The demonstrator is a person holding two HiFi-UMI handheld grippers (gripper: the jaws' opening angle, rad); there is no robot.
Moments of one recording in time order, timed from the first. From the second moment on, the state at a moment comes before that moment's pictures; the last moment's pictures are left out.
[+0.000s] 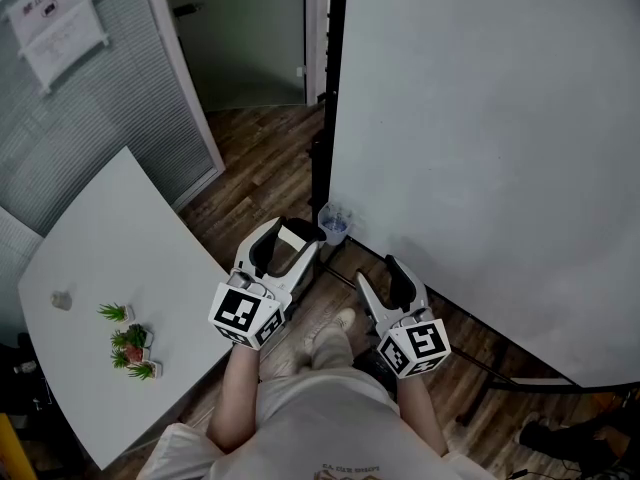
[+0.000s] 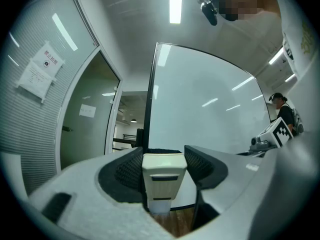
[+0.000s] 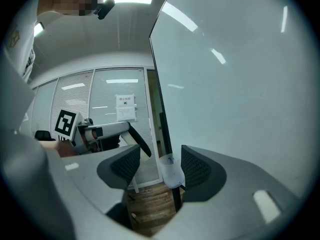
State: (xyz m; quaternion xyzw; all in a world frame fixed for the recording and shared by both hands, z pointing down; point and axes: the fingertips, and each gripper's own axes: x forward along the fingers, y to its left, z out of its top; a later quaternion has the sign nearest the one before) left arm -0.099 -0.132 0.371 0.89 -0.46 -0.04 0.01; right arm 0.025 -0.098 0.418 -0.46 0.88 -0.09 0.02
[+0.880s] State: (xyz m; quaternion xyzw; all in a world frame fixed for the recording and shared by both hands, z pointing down) left arm -0.083 -0.150 0.377 0.89 -0.45 -0.03 0.01; right arm 0.035 -0.112 0.424 -0.46 0.88 -0.10 0.02
